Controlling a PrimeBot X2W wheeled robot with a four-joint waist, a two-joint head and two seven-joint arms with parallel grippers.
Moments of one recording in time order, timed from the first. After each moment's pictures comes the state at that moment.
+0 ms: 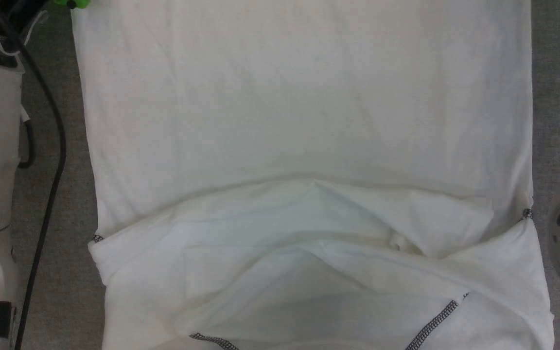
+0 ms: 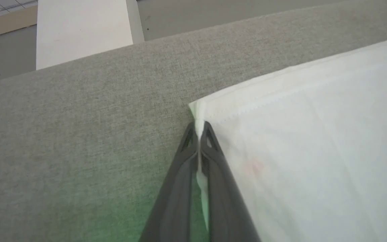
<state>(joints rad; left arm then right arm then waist) -1.16 0.41 -0.27 0.28 -0.45 -0.06 0.73 -1.39 -0.05 -0.15 0.70 -0.09 0.13 0.81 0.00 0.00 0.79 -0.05</state>
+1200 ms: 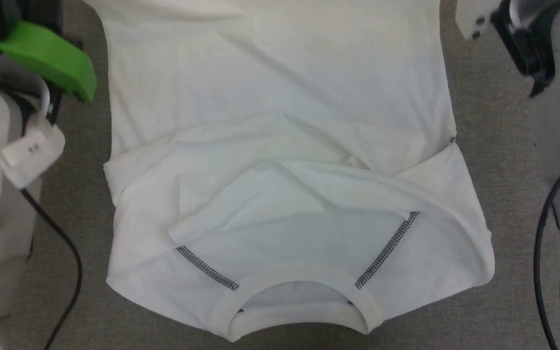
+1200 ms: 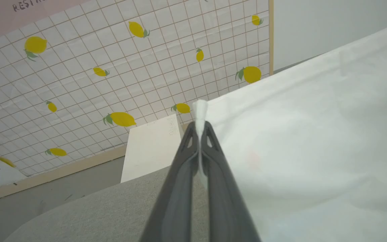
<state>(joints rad) -0.88 0.50 -0.30 0.26 -0.29 -0.04 -0.06 -1.10 -0.19 0.19 0.46 0.08 0.13 0.23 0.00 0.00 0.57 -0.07</state>
